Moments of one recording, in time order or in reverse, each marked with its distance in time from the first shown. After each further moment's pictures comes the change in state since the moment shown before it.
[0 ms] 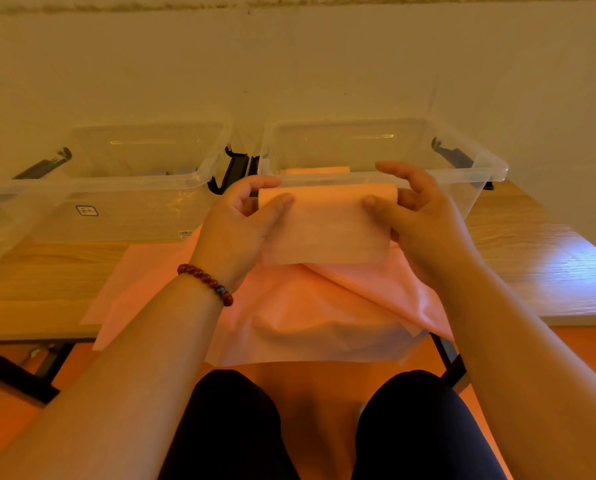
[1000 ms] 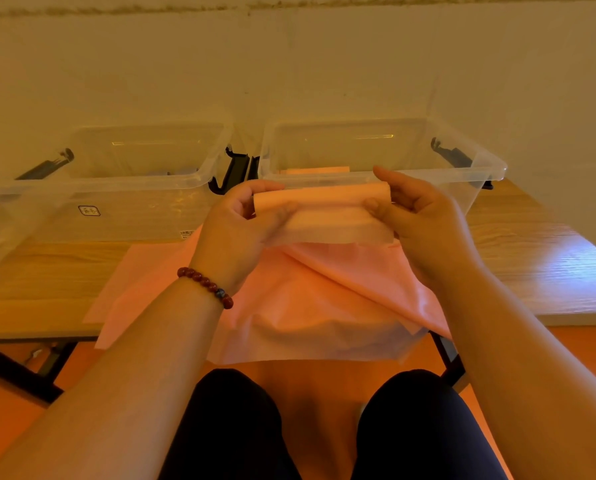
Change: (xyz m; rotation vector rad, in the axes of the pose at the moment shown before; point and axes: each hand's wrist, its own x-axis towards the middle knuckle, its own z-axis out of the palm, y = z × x) left_hand -0.006 0.001 0.000 -0.014 0.001 0.033; right_hand -0.003 -0.001 0.002 0.112 0.030 -0.029
